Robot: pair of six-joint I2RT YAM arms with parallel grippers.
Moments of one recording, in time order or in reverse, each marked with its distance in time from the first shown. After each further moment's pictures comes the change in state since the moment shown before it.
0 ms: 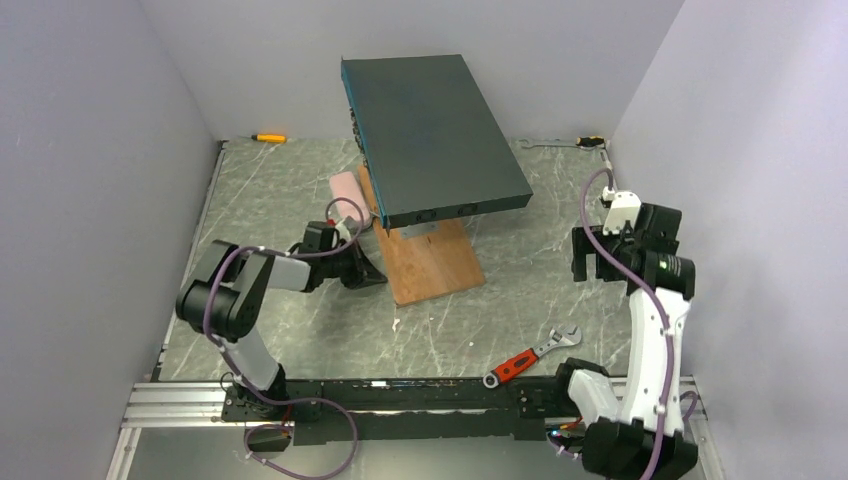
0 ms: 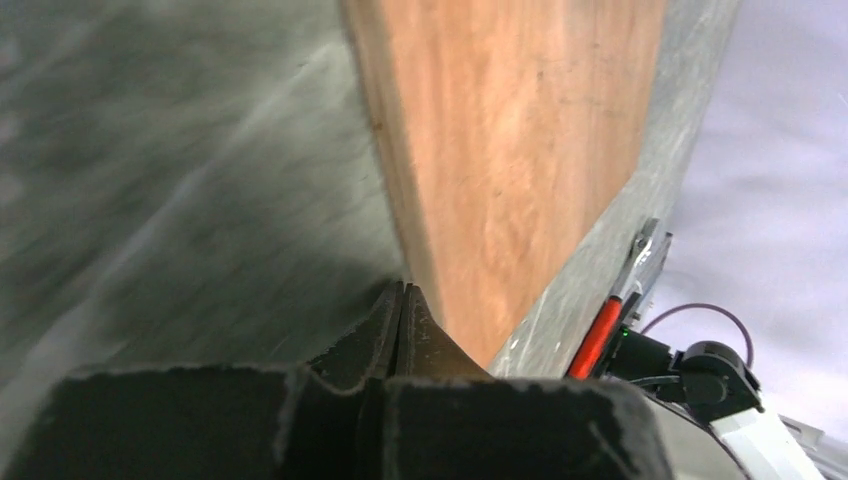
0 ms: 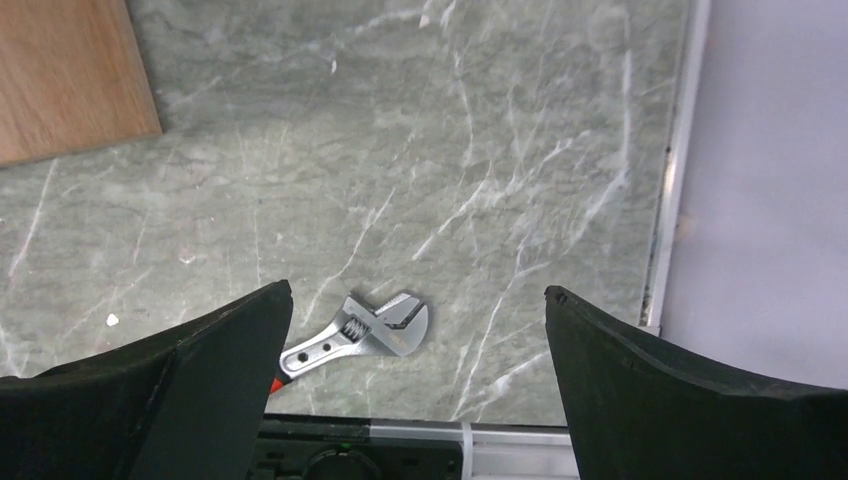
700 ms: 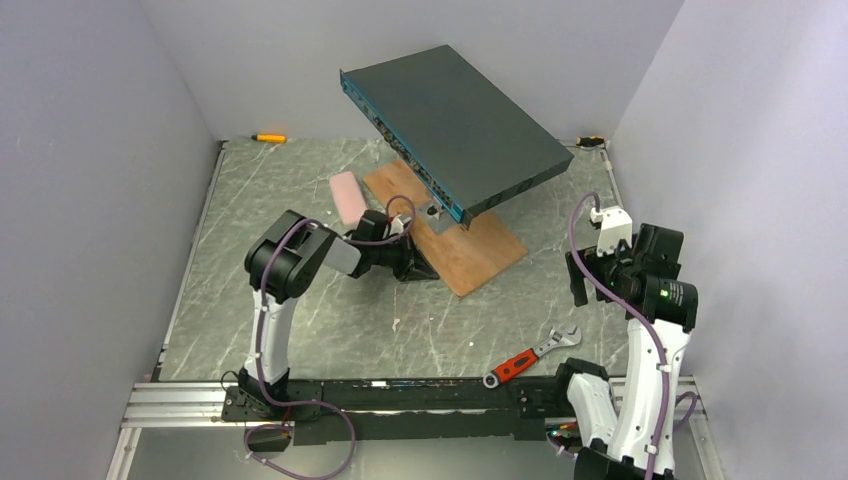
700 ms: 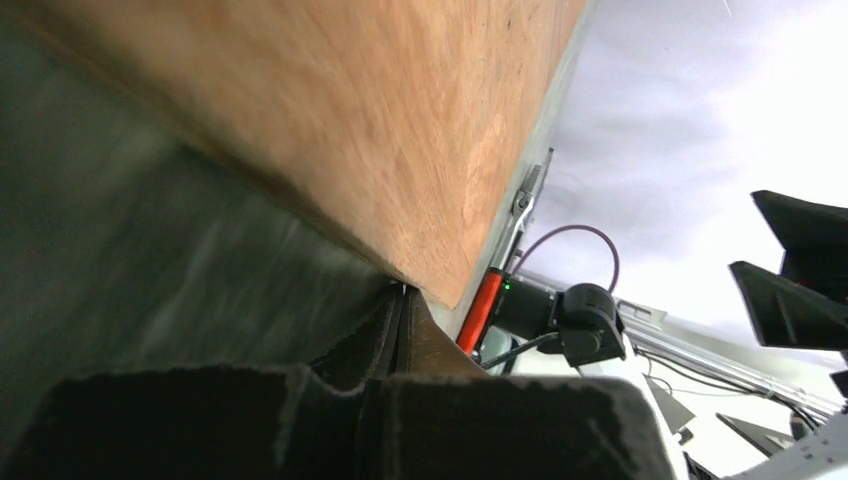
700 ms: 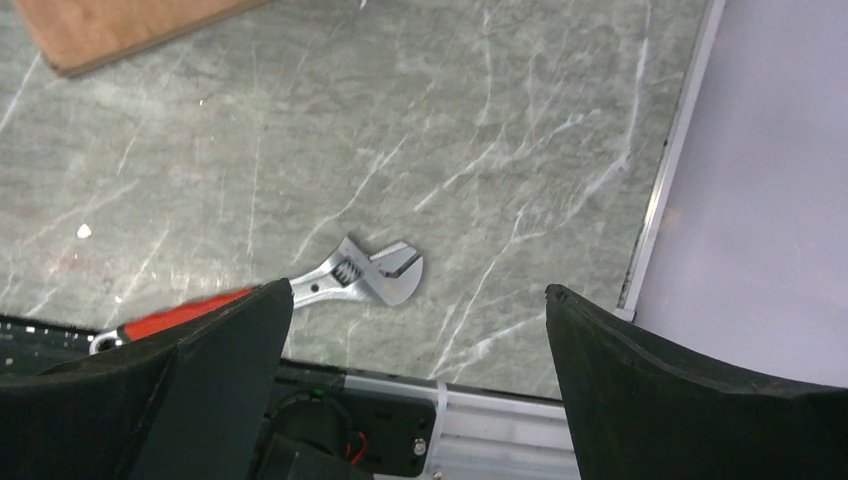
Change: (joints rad) left arm -0.233 0.423 0.337 0.248 0.204 -0.338; right arm 0.000 -0.183 -0.018 -0.114 -0.037 -0.160
